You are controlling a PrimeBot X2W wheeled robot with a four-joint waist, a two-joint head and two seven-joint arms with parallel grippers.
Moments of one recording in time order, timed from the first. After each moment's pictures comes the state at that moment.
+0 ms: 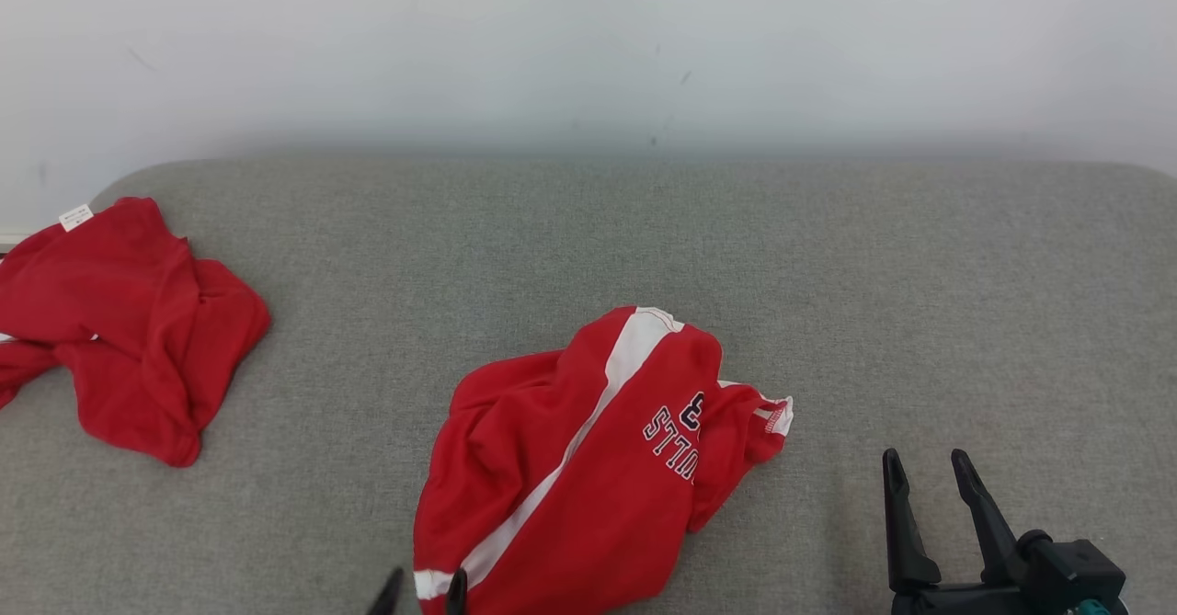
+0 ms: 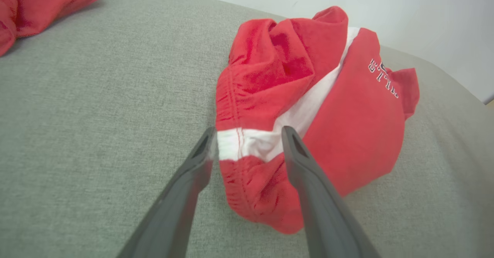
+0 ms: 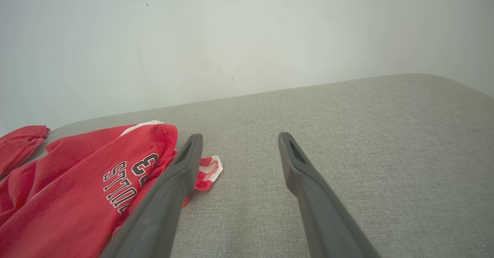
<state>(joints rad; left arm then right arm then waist) 0.02 0.21 -0.45 0.28 -0.55 0.05 -0.25 0.01 -0.05 0.01 0.22 0.22 0.13 -0.26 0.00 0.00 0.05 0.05</state>
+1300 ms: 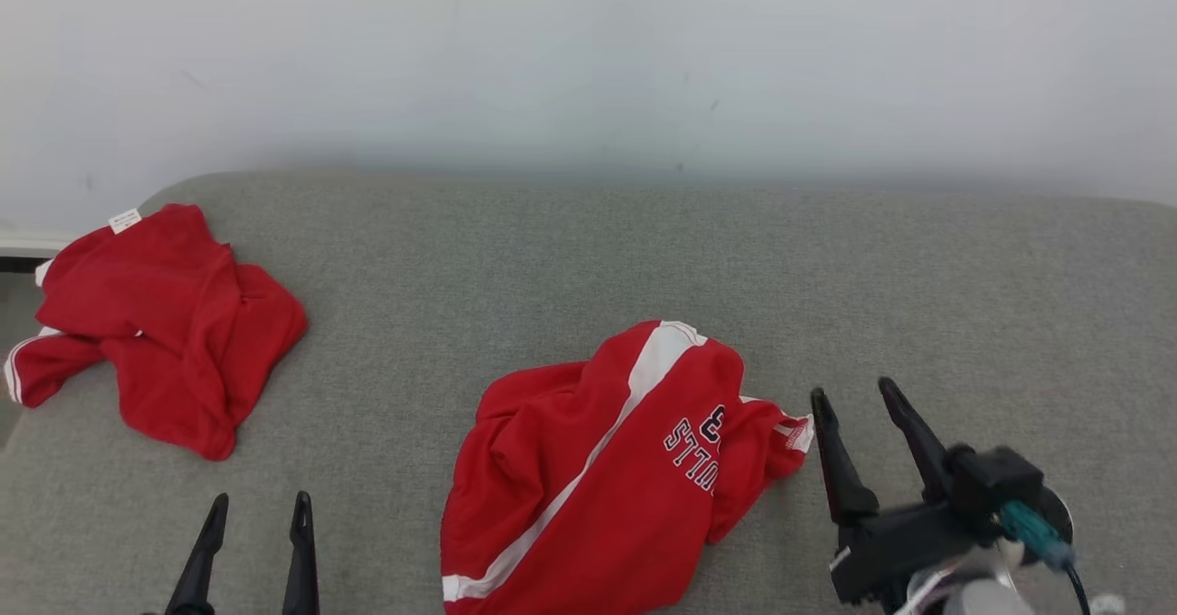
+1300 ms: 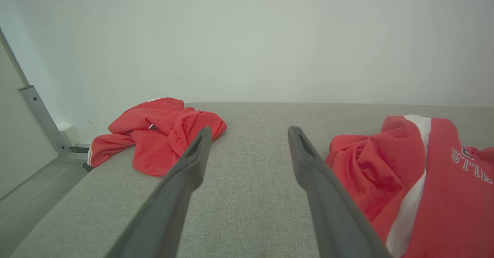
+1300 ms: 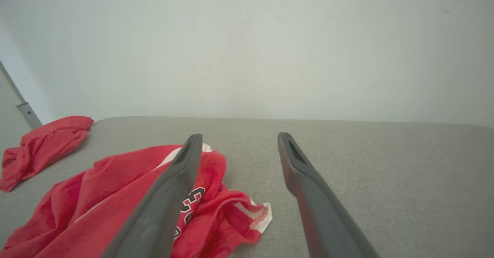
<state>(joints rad) 0.09 0.20 -0.05 0.06 -0.22 -0.03 -0.26 -0.13 -0.08 0.12 0.28 0.20 0.13 -0.23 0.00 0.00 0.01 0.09</state>
